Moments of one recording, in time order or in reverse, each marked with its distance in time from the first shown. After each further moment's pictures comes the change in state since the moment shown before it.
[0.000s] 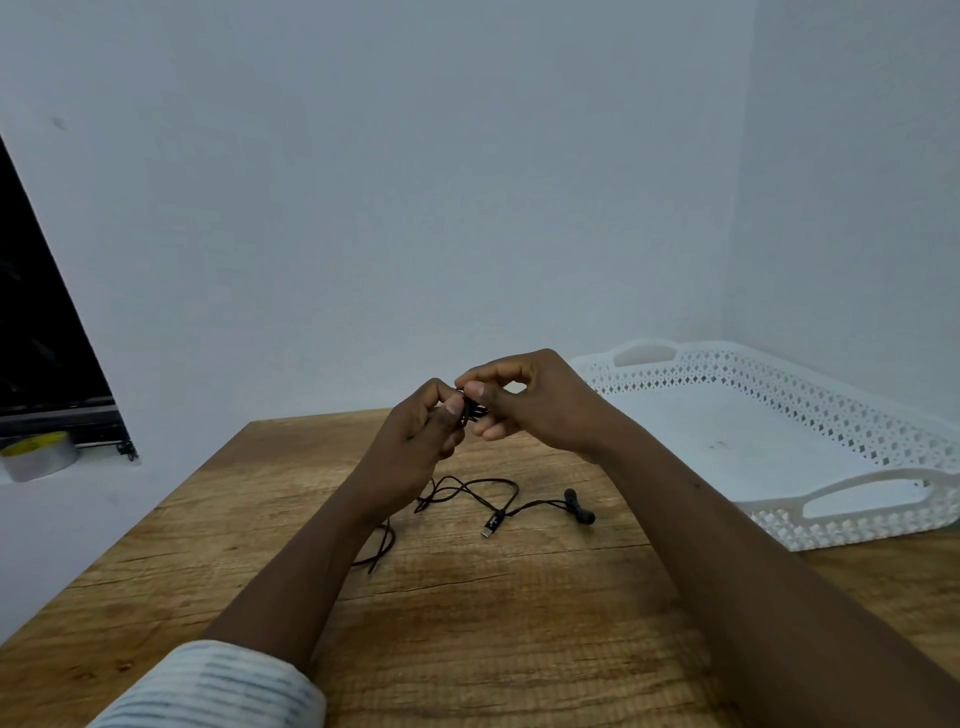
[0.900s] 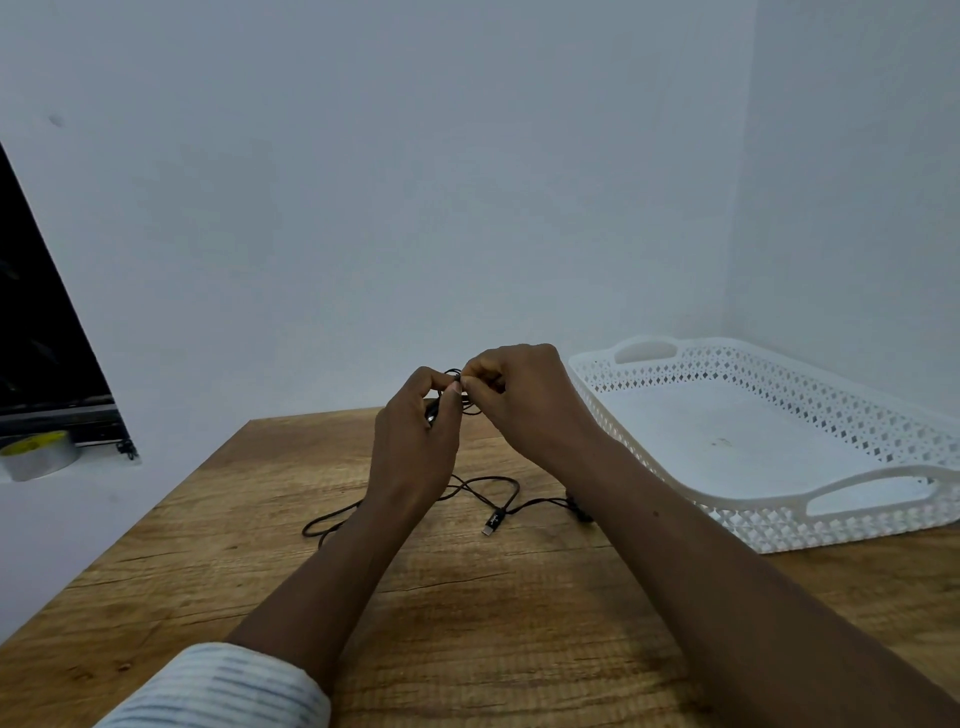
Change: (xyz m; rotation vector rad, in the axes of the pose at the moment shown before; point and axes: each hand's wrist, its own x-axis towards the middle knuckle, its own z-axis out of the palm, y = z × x) left_hand 0.000 0.011 0.024 0.303 0.466 -0.005; right_hand 0.010 0.003 0.021 -0.567 0.284 -0.289
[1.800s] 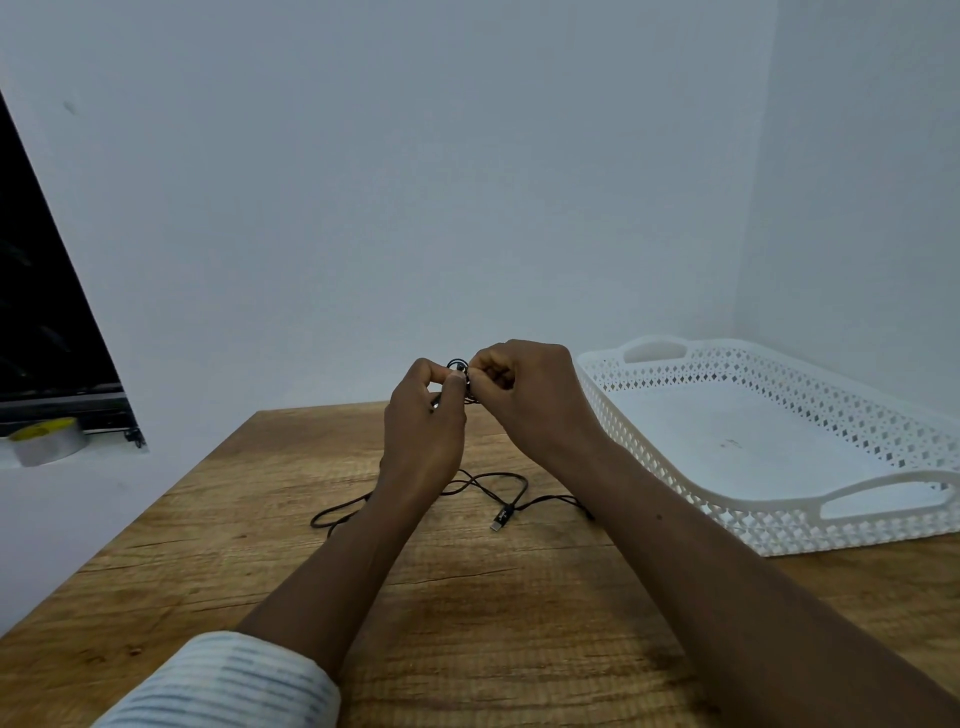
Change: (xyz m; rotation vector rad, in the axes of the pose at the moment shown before) left_hand 0.005 0.009 -0.001 -0.112 0.008 -0.191; right_hand -0.003 -0.005 0.007 0.052 0.086 -0.004
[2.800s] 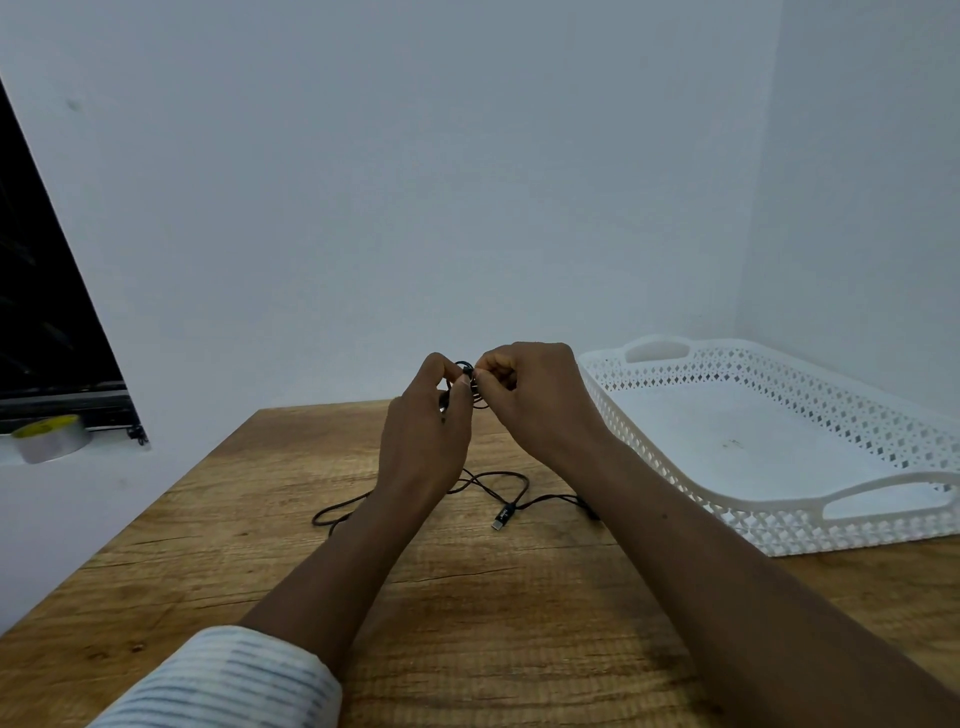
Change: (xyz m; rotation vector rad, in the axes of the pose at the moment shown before) left_hand -0.002 -0.007 -0.001 0.195 -0.011 0.188; right_hand 0.001 0.001 -0.002 -0.059 -0.030 0.002
